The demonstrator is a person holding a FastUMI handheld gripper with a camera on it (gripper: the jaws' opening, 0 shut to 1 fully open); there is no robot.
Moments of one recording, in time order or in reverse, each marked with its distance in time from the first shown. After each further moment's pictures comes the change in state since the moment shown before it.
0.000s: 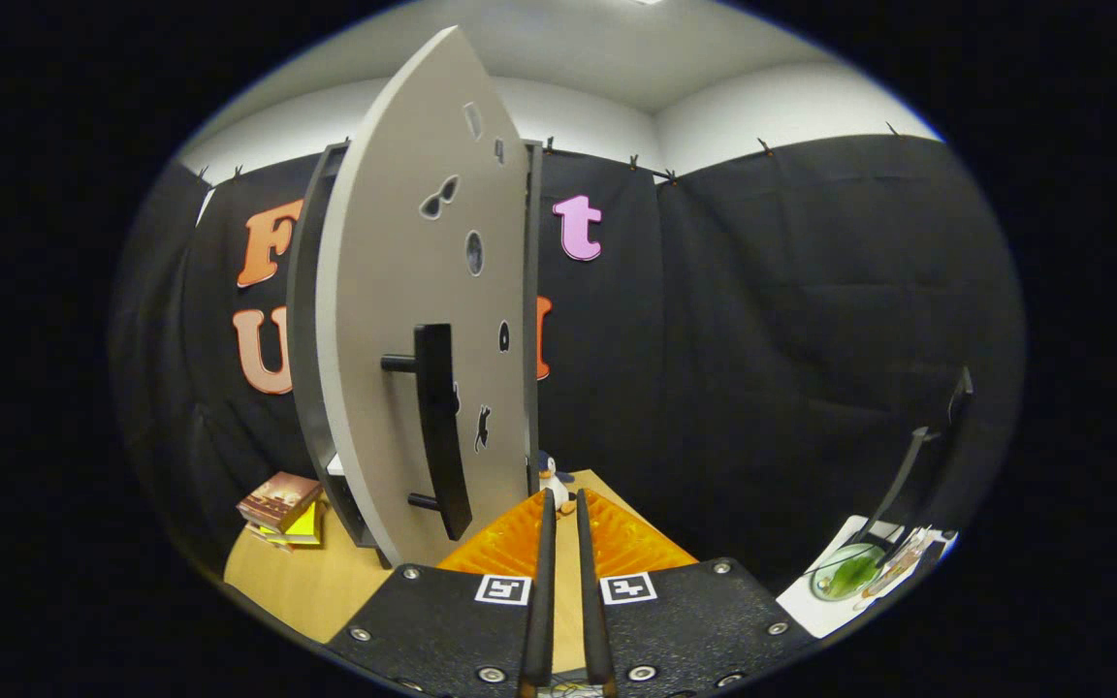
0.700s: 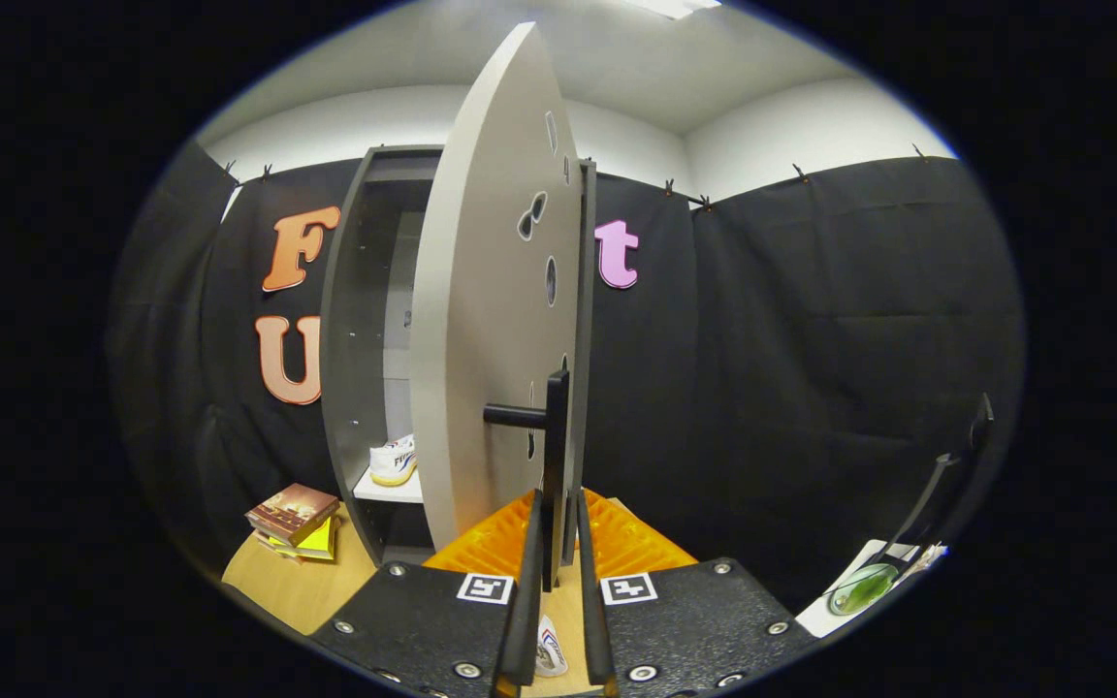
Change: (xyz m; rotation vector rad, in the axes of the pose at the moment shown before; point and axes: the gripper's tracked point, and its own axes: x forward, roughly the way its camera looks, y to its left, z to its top) arm 0.031 0.040 0.015 -0.093 -0.079 0.027
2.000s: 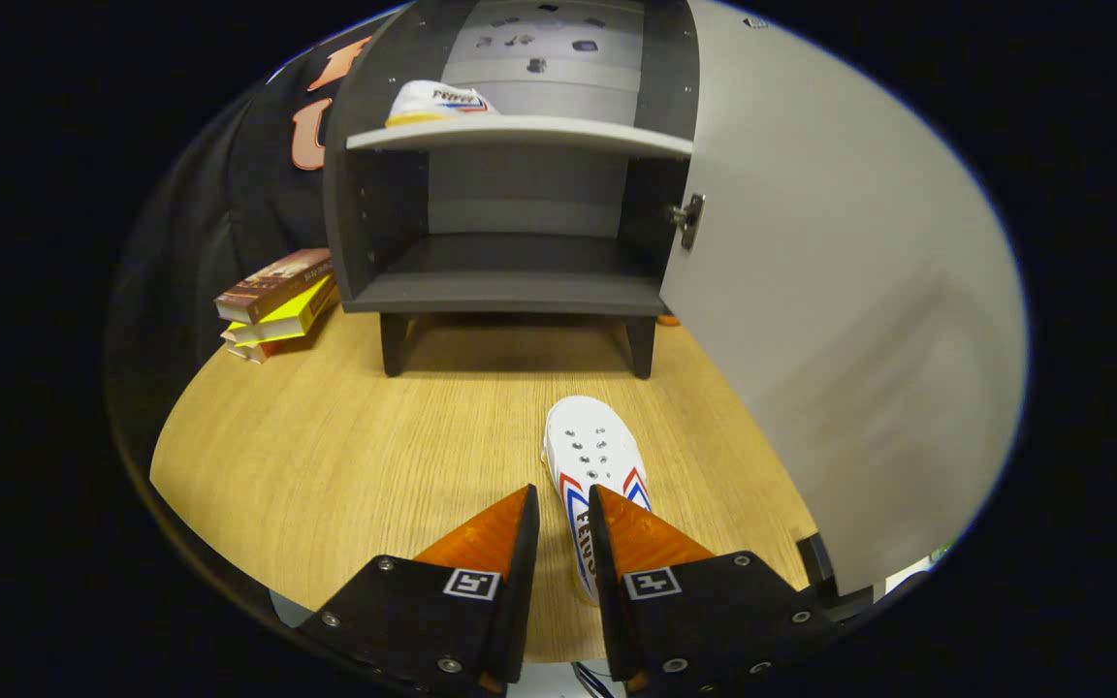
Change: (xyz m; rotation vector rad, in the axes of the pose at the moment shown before) arm 0.070 0.090 -0.404 -0.139 0.644 0.204
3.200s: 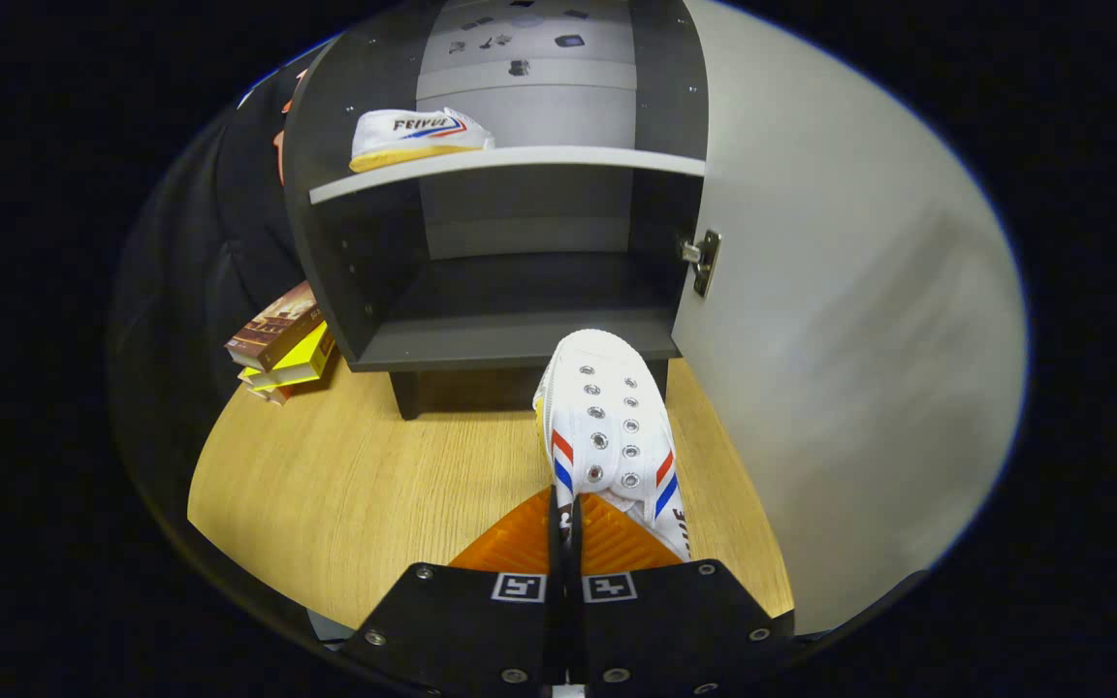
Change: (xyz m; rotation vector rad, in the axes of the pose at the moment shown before) arm -0.050 -0.019 0.096 0.033 -0.037 0.081
